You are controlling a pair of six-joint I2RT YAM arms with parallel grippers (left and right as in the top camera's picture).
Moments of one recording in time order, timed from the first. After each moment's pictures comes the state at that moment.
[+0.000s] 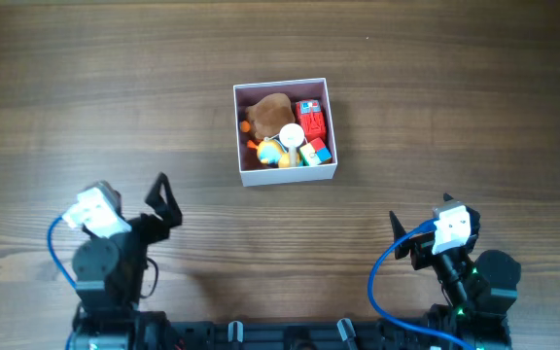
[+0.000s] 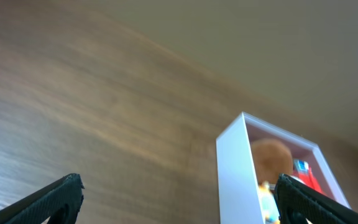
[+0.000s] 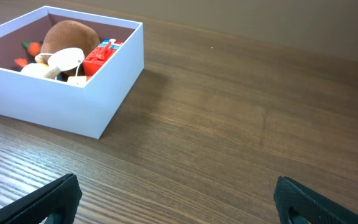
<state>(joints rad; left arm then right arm) 0.01 0.27 0.33 -0.36 -0.02 -0.47 -0.14 0.02 0.16 -0.51 -0.38 -0.25</state>
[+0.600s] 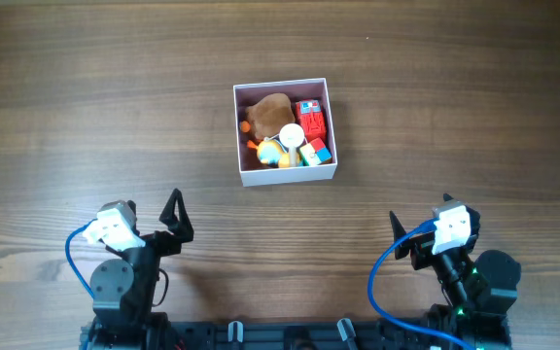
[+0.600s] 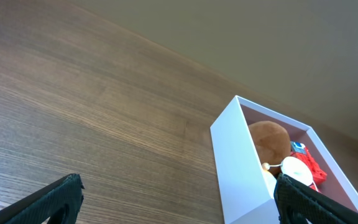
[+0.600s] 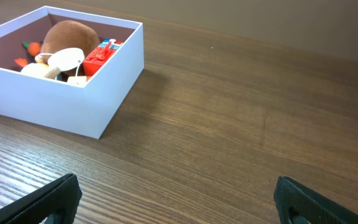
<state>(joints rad) -0.04 0.02 0.14 -0.36 -0.01 -0.46 -0.14 0.02 0.16 -0.51 -0.38 -0.25</state>
